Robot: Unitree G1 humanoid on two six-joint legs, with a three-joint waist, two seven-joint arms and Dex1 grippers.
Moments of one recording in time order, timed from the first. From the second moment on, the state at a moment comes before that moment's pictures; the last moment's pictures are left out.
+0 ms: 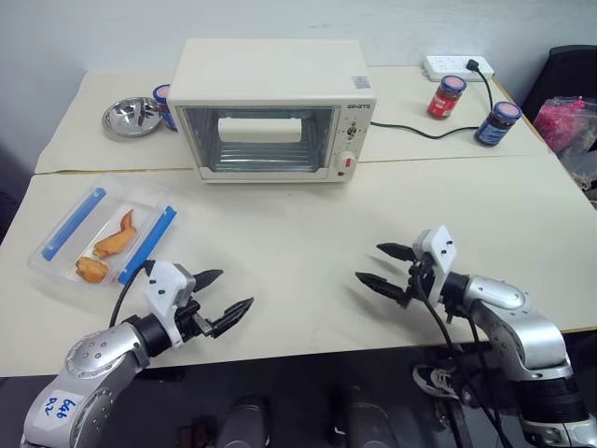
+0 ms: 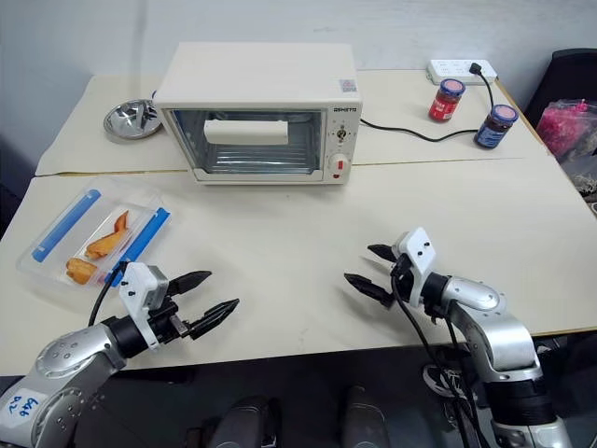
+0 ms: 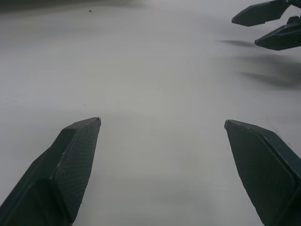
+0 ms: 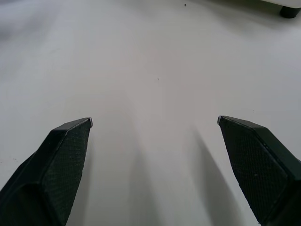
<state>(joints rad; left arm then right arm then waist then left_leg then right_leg) 0.18 0.60 0.22 -0.61 -0.57 0.57 -0.52 -0.21 -0.57 -0.04 -0.19 0.42 0.46 0.83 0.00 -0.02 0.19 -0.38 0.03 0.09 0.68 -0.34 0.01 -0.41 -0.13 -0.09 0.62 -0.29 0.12</state>
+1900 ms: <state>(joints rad) -0.51 1.14 0.38 -0.06 -0.77 0.66 -0.97 -1.14 -0.22 0.06 0.63 0.29 0.33 0.91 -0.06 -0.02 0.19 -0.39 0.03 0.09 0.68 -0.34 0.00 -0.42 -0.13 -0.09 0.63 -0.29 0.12</state>
